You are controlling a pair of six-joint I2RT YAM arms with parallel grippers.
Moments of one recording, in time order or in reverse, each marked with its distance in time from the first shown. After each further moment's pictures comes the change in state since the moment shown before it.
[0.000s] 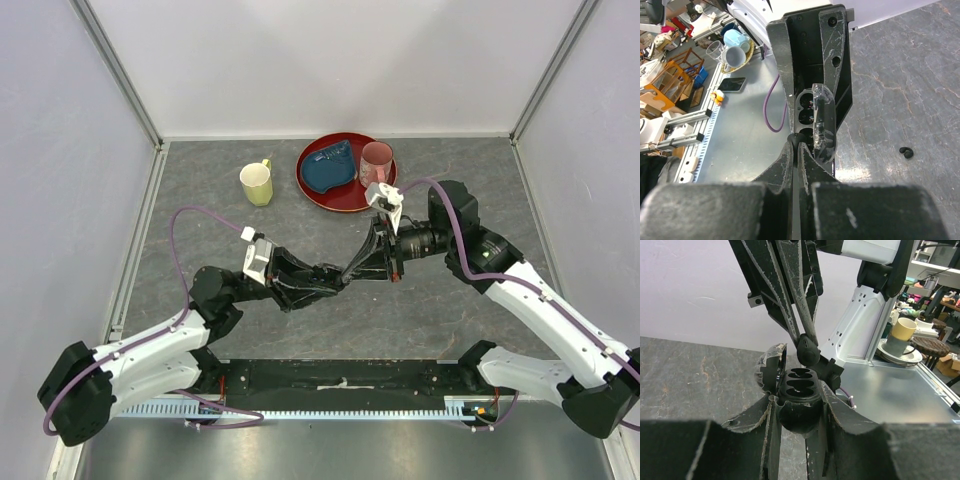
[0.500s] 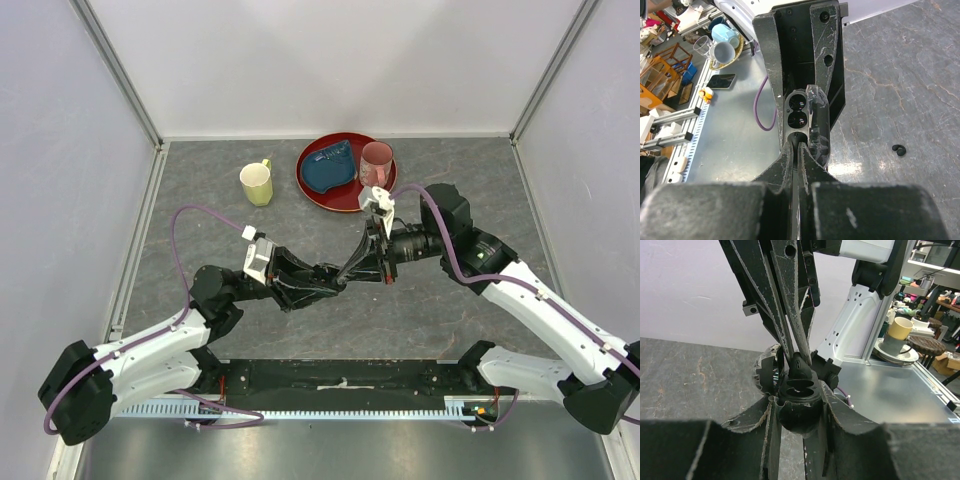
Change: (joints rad) left arm 0.000 0.010 0.011 0.005 0.016 -0.012; right arm 0.043 0.016 0.000 -0.012 0.078 -0.039
